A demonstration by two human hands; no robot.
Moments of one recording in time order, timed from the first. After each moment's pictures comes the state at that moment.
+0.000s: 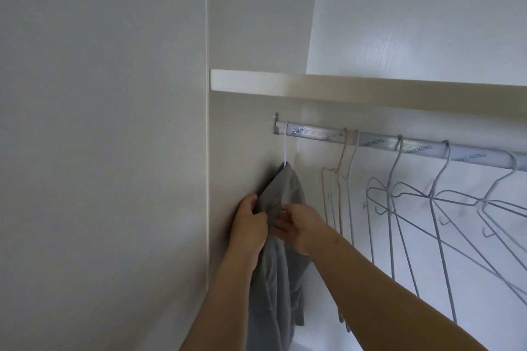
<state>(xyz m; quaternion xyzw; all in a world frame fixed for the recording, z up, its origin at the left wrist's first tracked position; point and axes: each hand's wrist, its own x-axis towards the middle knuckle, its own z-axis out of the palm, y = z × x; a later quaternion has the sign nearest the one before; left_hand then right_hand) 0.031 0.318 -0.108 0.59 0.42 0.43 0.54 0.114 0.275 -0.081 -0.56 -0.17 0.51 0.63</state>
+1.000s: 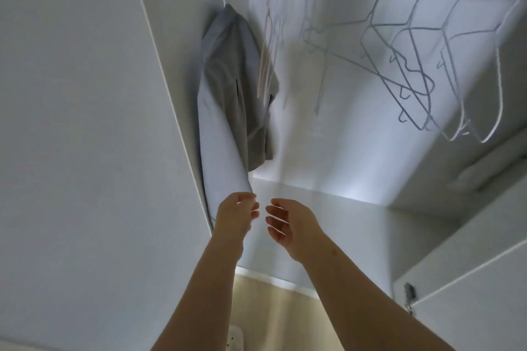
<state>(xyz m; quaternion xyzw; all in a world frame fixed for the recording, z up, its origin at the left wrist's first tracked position) -0.058 -0.010 -0.231 0.48 0.53 0.29 0.64 0.036 -0.063 -0.243 -0.58 -0.01 0.53 0.61</state>
